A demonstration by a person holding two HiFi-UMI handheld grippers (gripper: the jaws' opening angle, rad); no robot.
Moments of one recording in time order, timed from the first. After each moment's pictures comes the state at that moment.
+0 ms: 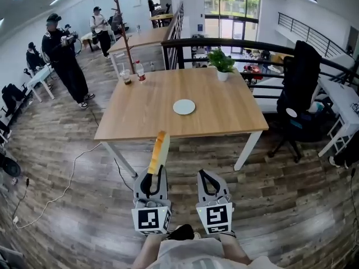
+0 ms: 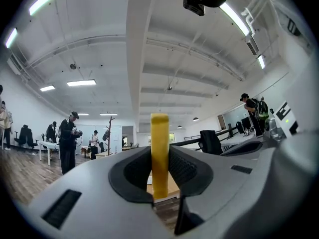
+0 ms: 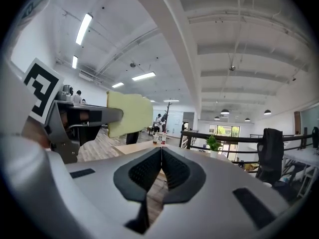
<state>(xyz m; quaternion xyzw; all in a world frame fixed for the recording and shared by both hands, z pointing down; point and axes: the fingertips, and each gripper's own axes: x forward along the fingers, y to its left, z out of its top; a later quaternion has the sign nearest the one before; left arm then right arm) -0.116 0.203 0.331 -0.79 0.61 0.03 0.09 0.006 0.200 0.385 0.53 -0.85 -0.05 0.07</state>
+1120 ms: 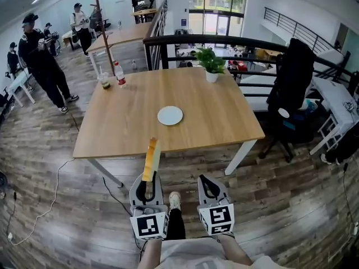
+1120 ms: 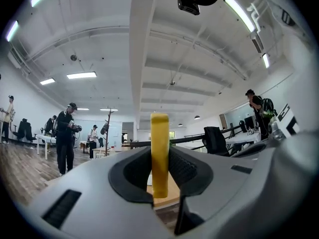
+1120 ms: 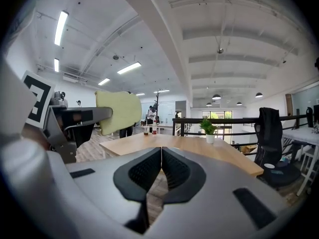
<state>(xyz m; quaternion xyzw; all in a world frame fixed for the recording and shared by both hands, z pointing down) -0.111 0.071 0.374 -0.78 0.62 0.03 0.07 0.042 0.071 0.444 0.56 -0.83 0.02 0.08</state>
